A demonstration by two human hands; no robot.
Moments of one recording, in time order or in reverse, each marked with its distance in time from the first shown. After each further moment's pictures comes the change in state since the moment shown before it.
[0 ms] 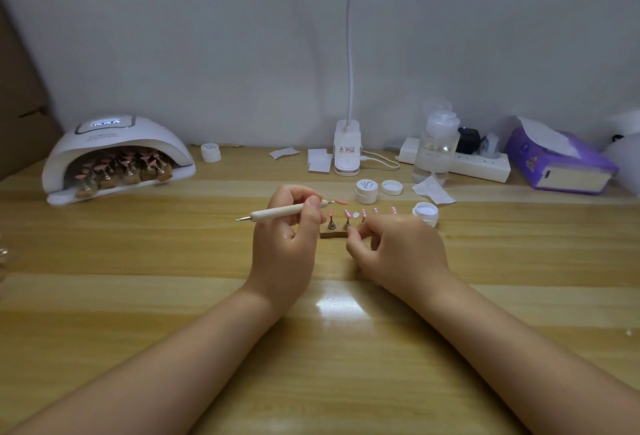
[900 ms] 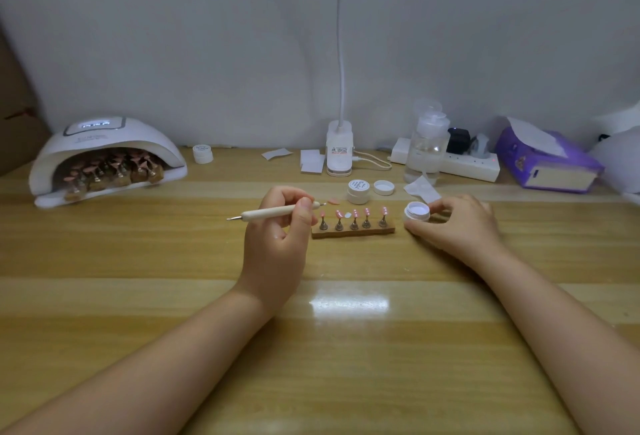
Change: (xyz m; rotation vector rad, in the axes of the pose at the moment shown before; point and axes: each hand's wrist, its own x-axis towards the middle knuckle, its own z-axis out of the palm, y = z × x) left_hand 0.001 -0.005 -0.002 0.013 -0.028 -0.015; right_hand 0.029 0.098 -0.023 -0.044 -0.123 0.443
